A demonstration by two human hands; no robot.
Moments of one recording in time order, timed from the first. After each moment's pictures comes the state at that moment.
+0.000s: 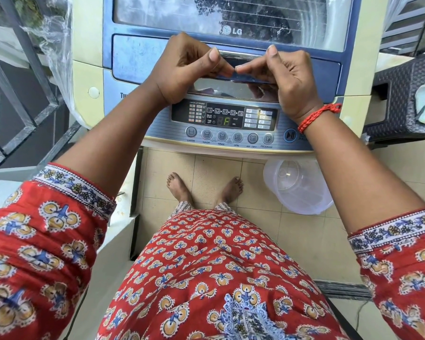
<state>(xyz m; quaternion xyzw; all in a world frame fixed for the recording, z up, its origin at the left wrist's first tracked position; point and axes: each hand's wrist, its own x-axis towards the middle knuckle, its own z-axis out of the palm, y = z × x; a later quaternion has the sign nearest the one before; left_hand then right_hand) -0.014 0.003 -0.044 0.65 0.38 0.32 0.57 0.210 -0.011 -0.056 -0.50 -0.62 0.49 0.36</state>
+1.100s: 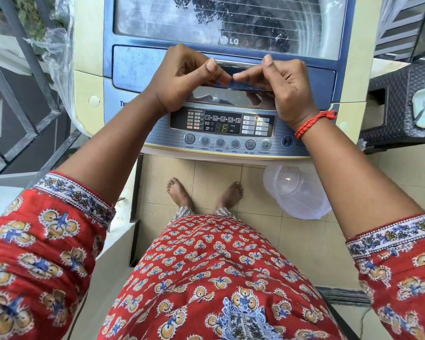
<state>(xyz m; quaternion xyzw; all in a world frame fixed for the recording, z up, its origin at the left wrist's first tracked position) -0.013 0.003 -0.044 0.65 0.40 0.32 0.56 0.211 -0.012 -0.055 -0.50 -0.62 0.48 0.37</state>
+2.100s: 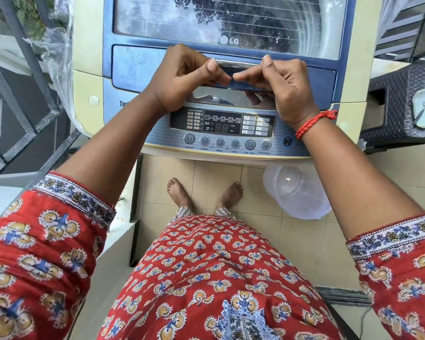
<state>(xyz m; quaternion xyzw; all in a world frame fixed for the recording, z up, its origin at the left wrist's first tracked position) -0.013 0.003 -0.045 0.66 0.40 0.32 0.55 0.209 -0.011 -0.053 -0.50 -0.61 0.49 0.37</state>
